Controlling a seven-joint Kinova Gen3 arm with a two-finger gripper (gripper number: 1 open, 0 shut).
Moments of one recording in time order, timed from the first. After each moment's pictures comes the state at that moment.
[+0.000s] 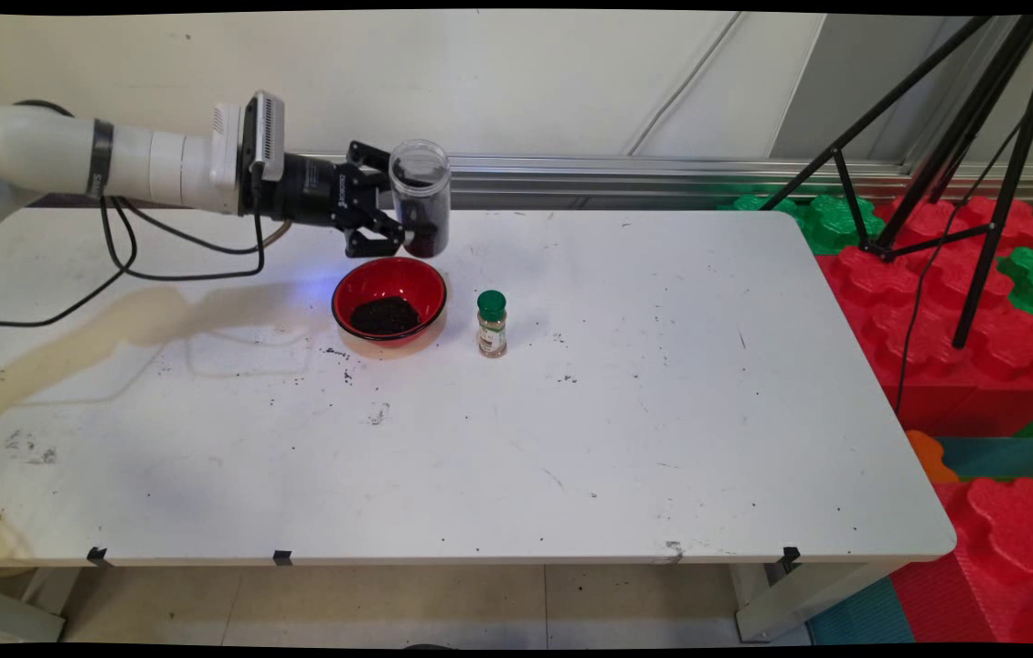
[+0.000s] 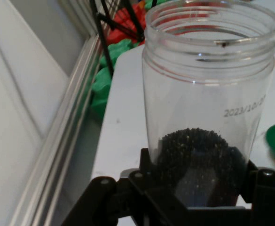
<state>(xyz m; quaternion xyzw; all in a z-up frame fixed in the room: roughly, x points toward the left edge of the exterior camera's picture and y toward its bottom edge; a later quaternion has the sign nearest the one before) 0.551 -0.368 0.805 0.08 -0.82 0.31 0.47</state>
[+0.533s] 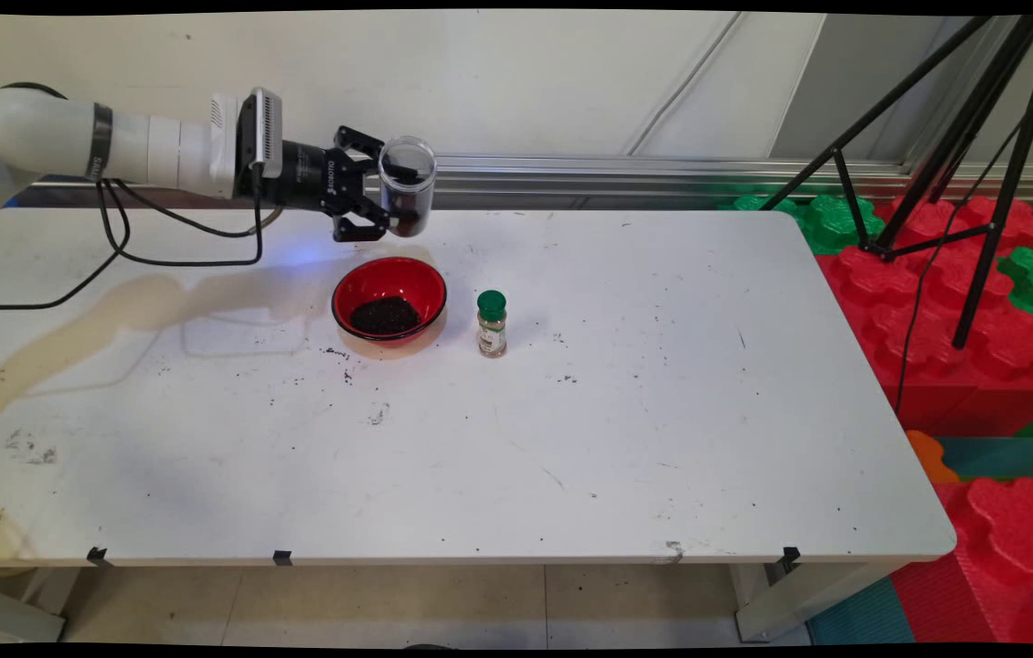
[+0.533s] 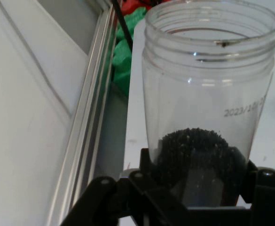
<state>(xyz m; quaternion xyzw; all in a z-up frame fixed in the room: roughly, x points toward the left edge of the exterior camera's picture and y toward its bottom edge) 0.577 -0.387 0.806 0.05 -0.84 0.36 0.41</state>
